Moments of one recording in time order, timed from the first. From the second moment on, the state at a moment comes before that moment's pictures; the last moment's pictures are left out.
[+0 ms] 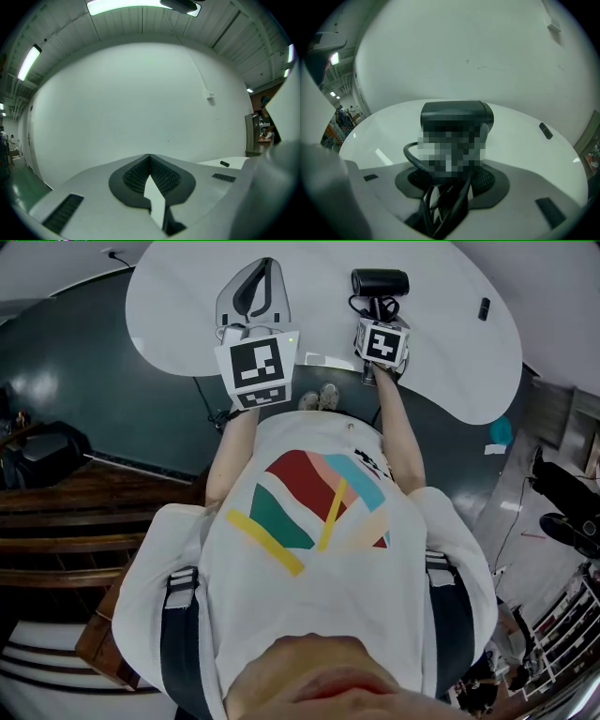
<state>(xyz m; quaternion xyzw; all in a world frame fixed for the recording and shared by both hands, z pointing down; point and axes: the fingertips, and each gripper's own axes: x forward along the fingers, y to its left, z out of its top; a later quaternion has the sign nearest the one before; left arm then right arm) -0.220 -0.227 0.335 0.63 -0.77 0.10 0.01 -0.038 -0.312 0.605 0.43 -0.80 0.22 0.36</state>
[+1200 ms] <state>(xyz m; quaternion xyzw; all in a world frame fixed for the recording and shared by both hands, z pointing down) -0.207 -0.218 0.329 0.63 -0.77 0.10 0.00 -0.048 -0.307 0.610 0.40 -0.79 0.22 0.40</state>
